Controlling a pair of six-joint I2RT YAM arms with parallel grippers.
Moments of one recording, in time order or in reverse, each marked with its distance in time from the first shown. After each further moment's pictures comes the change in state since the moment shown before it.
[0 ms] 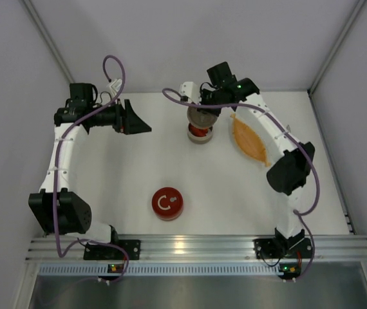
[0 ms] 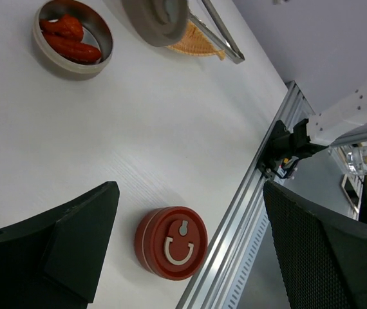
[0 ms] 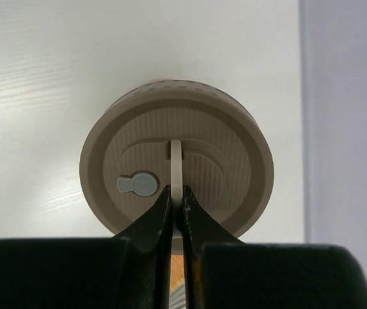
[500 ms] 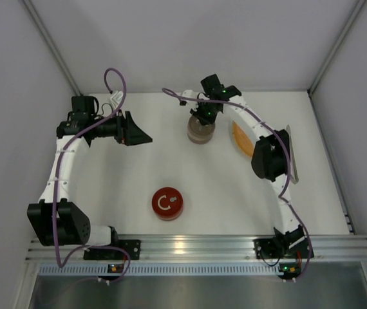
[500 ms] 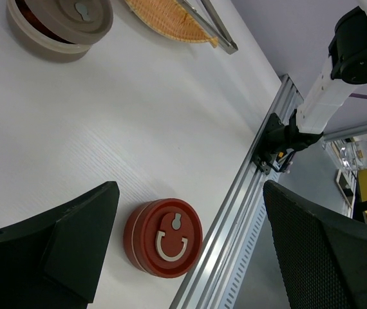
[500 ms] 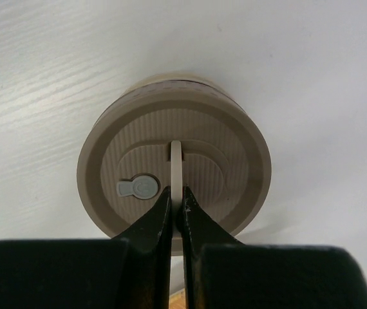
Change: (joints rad) left arm 0.003 -0.117 -0.242 0.120 0.033 -0.029; right arm -0.067 0.344 0.079 0.056 -0.031 0.179
